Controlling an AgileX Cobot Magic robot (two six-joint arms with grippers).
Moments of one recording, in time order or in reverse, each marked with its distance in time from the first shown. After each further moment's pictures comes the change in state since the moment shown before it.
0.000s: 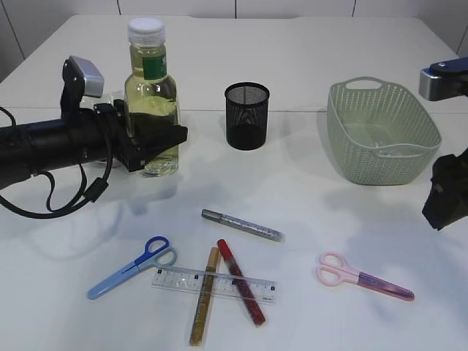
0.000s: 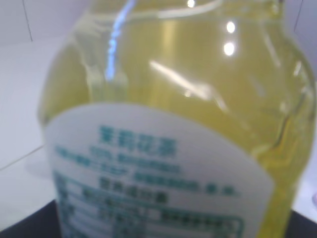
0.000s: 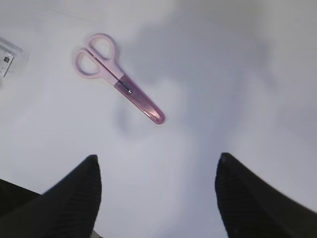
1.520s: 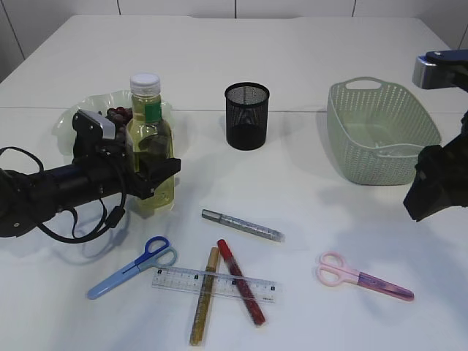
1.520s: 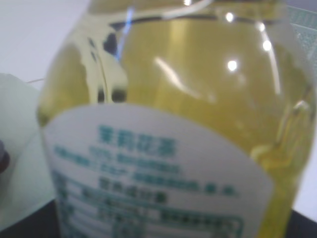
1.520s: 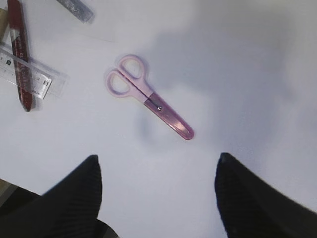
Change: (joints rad) left arm 0.001 0.247 -0.009 -0.269 -0.005 0.165; right arm 0.000 0.000 0.000 0.097 -0.037 0.011
